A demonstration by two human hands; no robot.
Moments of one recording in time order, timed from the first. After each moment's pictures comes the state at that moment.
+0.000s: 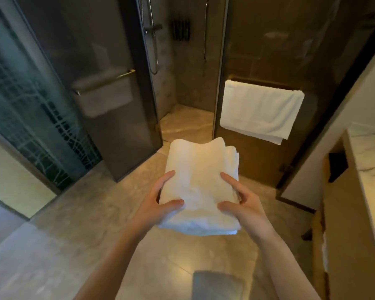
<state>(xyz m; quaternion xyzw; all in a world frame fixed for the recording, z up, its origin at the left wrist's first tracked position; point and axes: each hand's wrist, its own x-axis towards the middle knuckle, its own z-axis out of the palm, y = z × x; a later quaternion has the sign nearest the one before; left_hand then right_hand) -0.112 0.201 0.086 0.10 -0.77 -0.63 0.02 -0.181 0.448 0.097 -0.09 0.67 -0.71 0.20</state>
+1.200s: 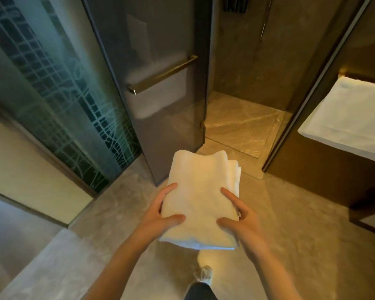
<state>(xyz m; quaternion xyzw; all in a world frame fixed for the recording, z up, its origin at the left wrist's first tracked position) -0.208 -0.254 0.013 0.16 -0.74 -0.65 -0.03 -0.292 -0.018 0.012 -0.06 0.69 -0.67 0.24</state>
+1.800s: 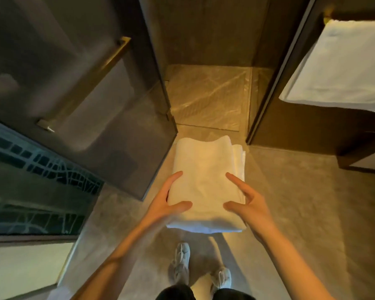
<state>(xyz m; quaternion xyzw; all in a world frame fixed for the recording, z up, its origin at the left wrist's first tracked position) -0.485 -0.301 -0.044 0.09 -0.76 -0.62 -0.17 -0.495 -0.054 -0.057 0.08 0.69 -0.70 0.17</state>
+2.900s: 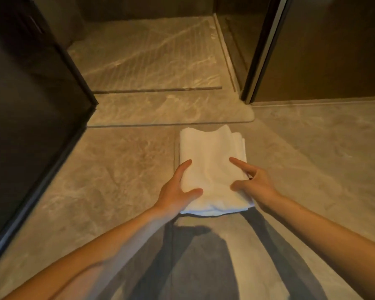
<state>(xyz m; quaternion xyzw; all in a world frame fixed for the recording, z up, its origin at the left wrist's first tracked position) -0.799 -0.227 -0.866 -0.02 -0.81 -0.55 -0.20 -0.779 0.005 -0.847 0.17 0.75 -0.63 0.08</state>
